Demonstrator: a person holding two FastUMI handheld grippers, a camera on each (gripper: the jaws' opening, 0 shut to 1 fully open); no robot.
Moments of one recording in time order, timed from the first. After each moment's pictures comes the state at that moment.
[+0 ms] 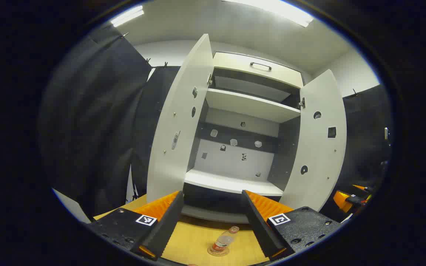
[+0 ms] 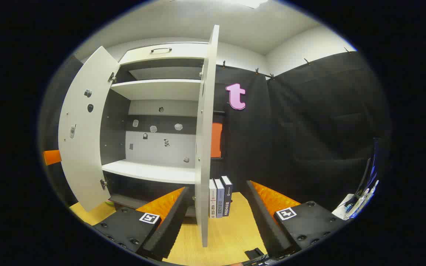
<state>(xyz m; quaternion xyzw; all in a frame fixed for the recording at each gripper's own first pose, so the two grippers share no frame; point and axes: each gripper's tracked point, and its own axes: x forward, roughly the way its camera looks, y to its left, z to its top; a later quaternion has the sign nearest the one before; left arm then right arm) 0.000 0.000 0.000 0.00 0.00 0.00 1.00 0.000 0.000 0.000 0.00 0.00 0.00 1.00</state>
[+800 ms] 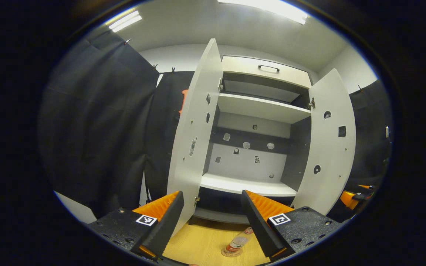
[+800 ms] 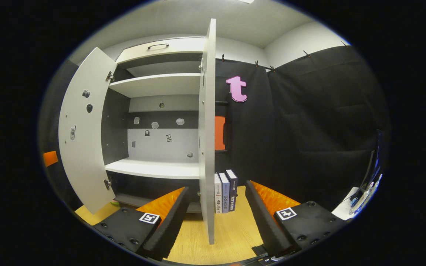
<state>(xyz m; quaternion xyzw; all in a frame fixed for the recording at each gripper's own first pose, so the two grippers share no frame) -0.007 0.019 0.008 0.01 -0.01 0.03 1.00 0.003 0.002 -0.009 0.03 0.03 0.00 1.00</state>
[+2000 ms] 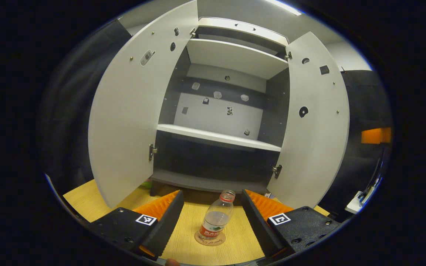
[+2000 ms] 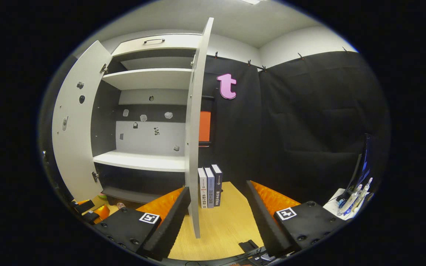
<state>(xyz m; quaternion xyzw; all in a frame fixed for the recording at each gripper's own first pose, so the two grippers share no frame) 0.048 -0.052 -0.220 0.01 0.11 -0.09 0.99 -0.016 -0.019 -0.021 0.00 0.05 -0.05 1.00</state>
